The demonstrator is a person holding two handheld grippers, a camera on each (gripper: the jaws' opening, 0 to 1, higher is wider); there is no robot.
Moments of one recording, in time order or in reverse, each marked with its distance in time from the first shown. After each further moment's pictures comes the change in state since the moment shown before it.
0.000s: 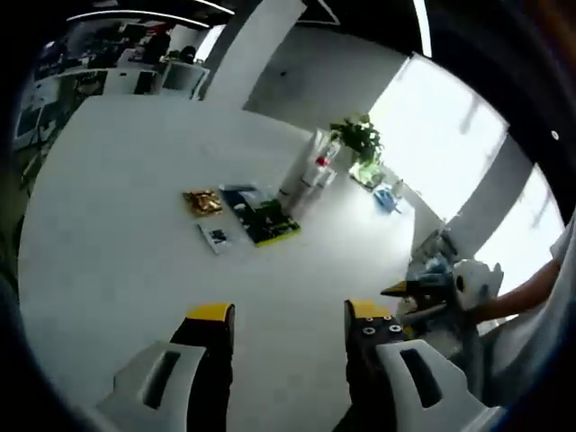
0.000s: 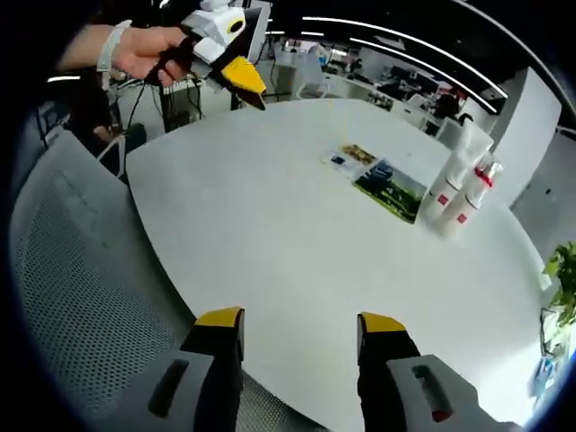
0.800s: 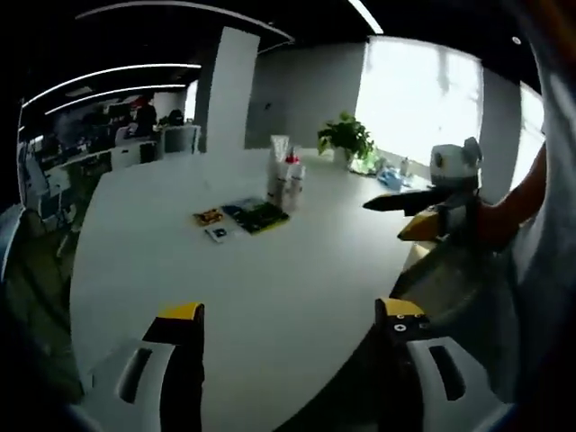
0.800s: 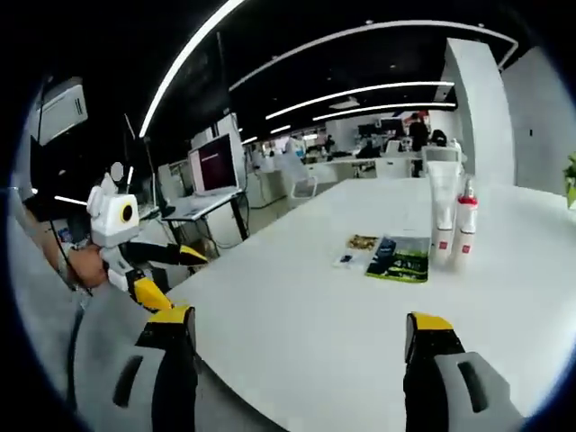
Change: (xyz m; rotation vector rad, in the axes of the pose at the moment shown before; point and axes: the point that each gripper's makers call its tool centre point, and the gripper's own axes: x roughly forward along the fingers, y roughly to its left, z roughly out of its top) left arm -0.054 -0.049 -0.061 0.307 -0.168 0.200; right arm -0.050 0.001 0.087 0.367 -0.510 0.145
